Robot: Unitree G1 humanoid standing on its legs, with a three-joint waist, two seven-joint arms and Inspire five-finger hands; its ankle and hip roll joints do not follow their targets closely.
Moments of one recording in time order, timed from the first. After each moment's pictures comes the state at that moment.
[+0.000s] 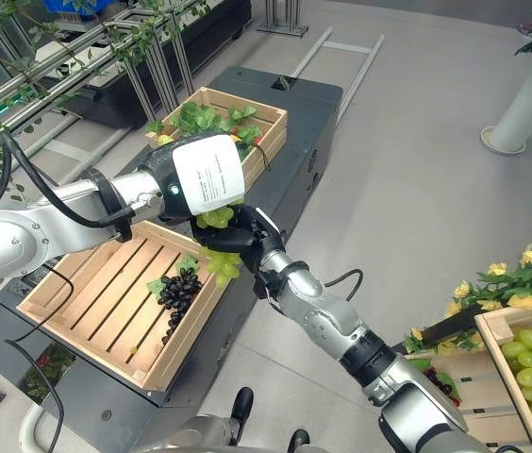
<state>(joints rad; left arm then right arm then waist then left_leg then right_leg) -1.11 1.17 -0.92 -0.32 1.21 -0.16 -0.24 -0.53 -0.41 0.64 0.06 0.99 0.07 -0.18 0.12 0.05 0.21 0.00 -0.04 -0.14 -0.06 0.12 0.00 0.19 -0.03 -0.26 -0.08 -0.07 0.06</state>
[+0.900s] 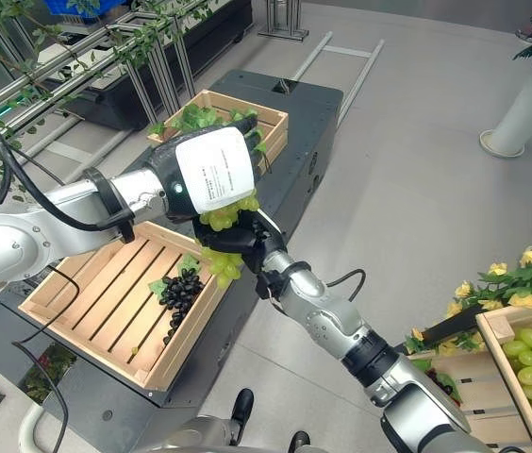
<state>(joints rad) -1.09 1.15 -0.88 -0.36 1.22 -0.13 -0.20 -0.52 -0.42 0.63 0.05 0.99 0.08 -0.18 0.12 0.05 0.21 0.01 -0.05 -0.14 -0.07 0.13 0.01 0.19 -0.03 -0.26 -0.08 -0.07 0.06</state>
